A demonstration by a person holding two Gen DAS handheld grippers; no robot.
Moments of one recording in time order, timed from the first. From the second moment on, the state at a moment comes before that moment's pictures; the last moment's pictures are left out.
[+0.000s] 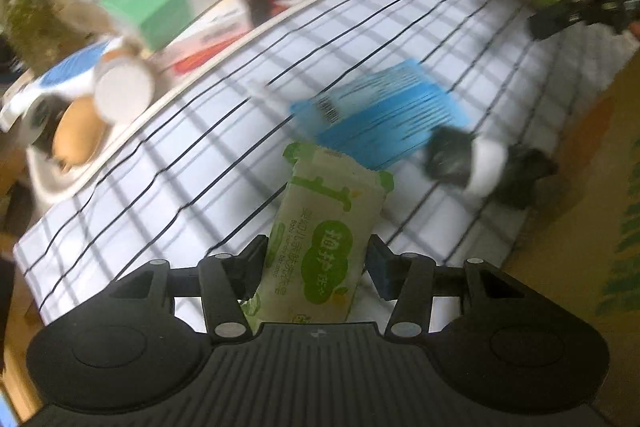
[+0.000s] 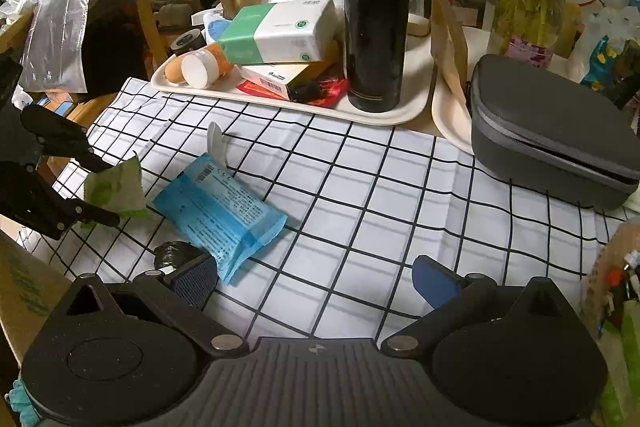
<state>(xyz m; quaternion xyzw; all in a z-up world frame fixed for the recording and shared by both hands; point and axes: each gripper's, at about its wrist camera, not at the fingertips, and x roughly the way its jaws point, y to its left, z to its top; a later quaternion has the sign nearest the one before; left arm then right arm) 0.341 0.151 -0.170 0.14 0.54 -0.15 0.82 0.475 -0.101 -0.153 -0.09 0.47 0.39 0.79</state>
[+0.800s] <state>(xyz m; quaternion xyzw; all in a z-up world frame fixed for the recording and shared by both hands) 0.349 0.167 -0.186 0.11 0.55 -0.10 0.82 0.480 -0.057 -0.176 -0.15 0.45 0.48 0.74</state>
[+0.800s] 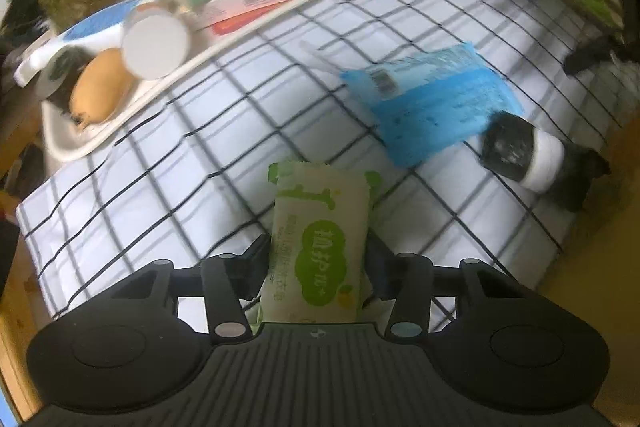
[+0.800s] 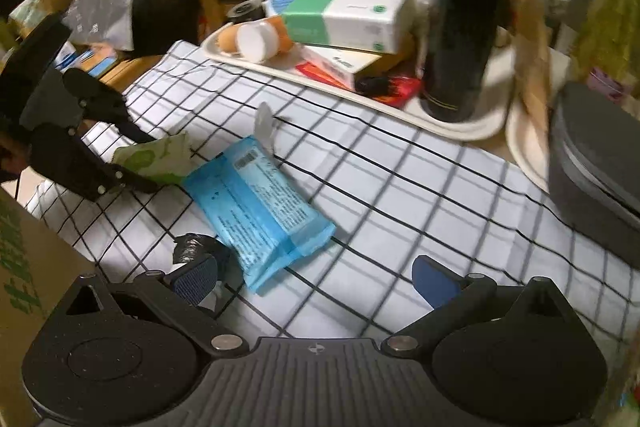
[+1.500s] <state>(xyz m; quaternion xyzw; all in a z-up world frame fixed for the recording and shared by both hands) 0.359 0.194 -0.156 0.04 0.52 -0.05 0.85 0.467 0.001 -0.222 -0.29 0.38 0.55 0.69</state>
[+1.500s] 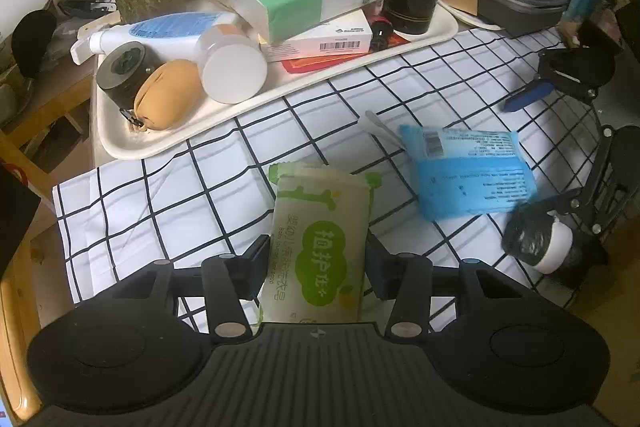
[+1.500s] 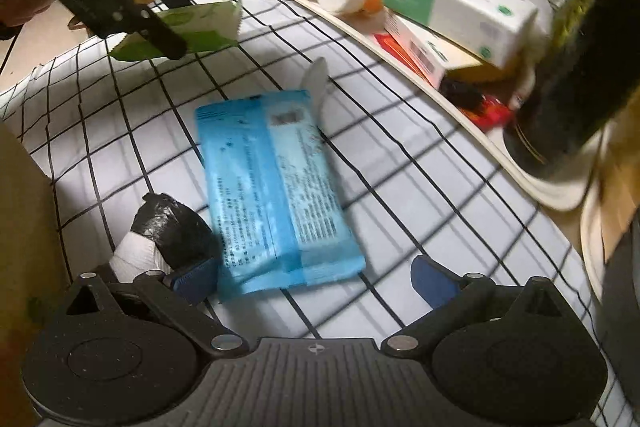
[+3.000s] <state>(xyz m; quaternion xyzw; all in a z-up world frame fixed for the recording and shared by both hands) 0.340 0.170 -0.102 0.04 0.45 -0.04 0.89 0.474 -0.069 -0.142 -0.18 0.37 0.45 0.79</state>
